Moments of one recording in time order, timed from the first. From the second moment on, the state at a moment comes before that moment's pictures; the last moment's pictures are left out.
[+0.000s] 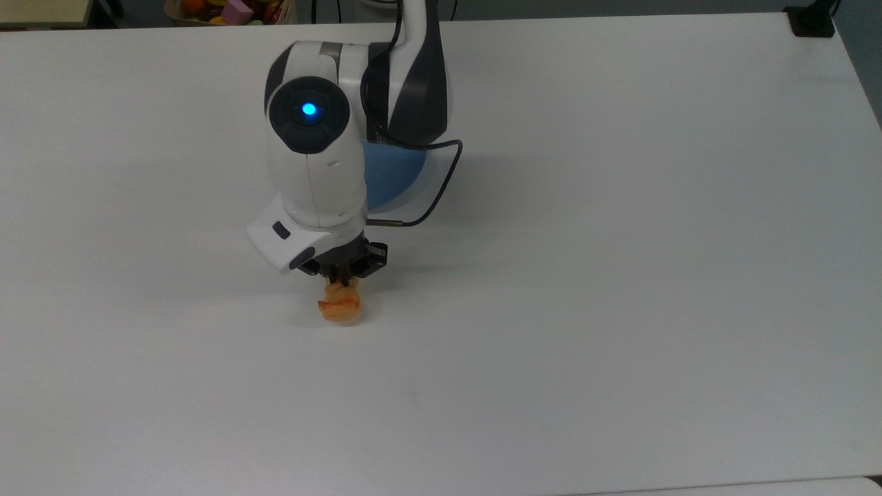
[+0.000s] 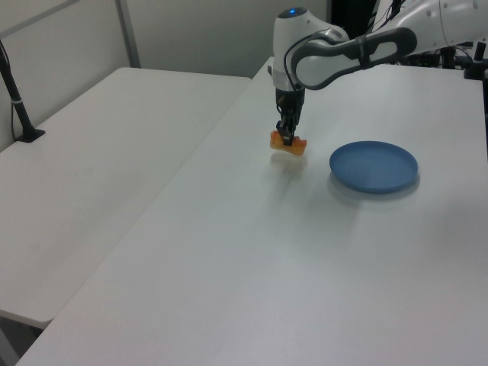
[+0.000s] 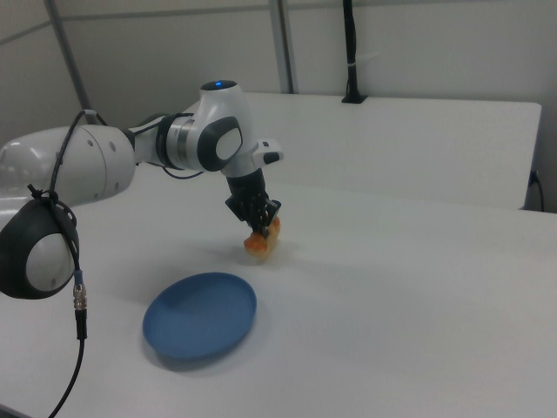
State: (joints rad) arm 0.09 0.77 -0.07 -1.15 -0.01 1.98 0.01
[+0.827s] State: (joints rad) arm 0.11 0.79 -0.07 -1.21 -0.13 2.13 0.13
